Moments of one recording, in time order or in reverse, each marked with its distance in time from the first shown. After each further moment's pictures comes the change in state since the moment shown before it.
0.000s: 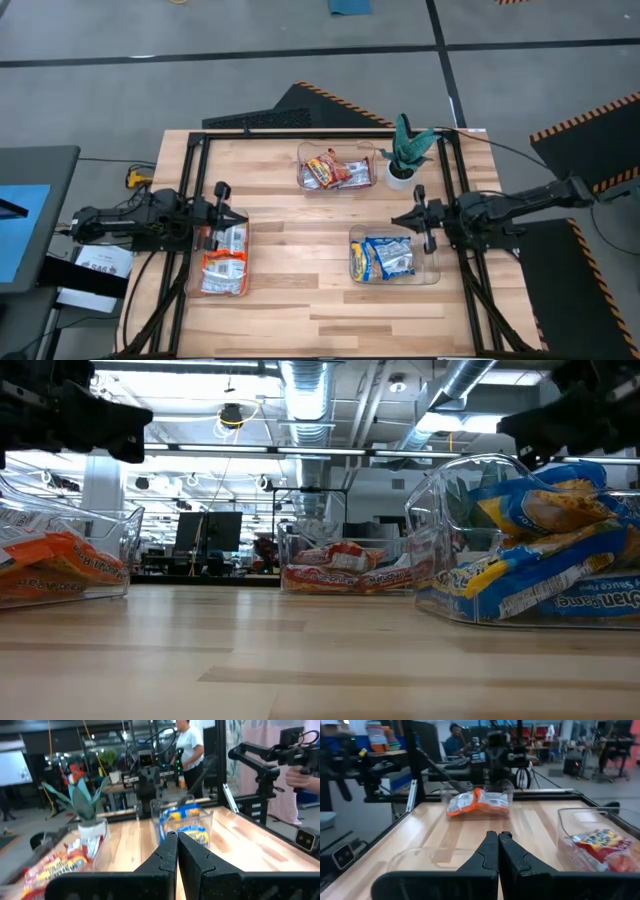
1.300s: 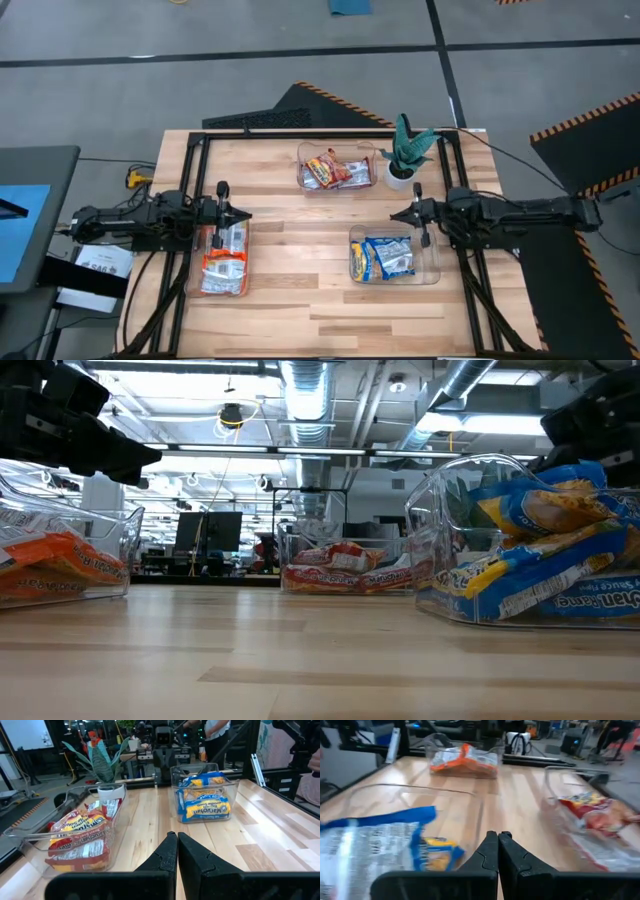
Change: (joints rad) left arm 0.000 0.006 0.002 -0.155 -0.130 -0.005; right arm -0.275 -0.049 -0.101 -0.121 -0.249 -0.141
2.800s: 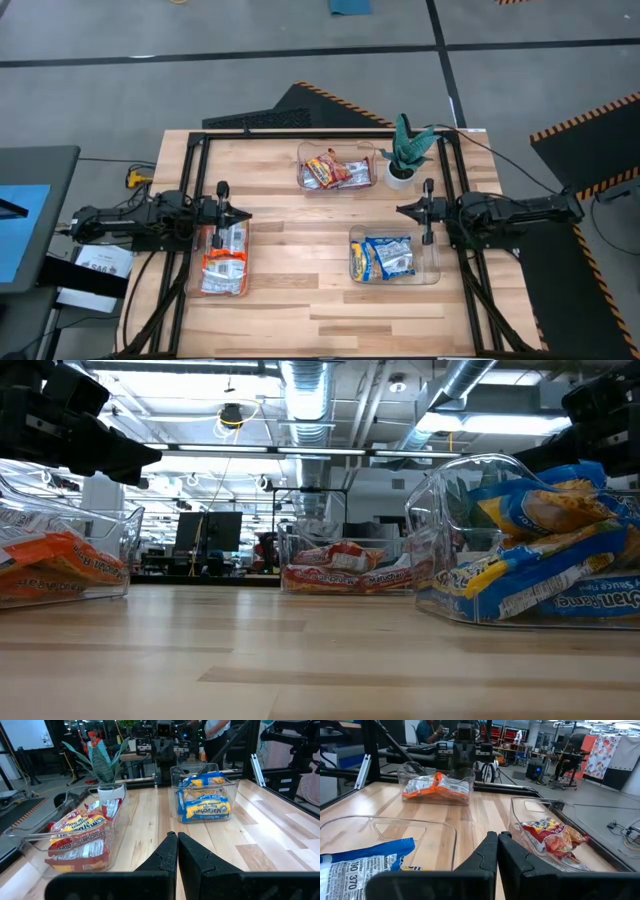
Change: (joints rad) left arm 0.000 0.000 0.000 0.000 0.000 0.000; right arm 0.171 -0.254 -0.002 -0.112 0.326 -0.022
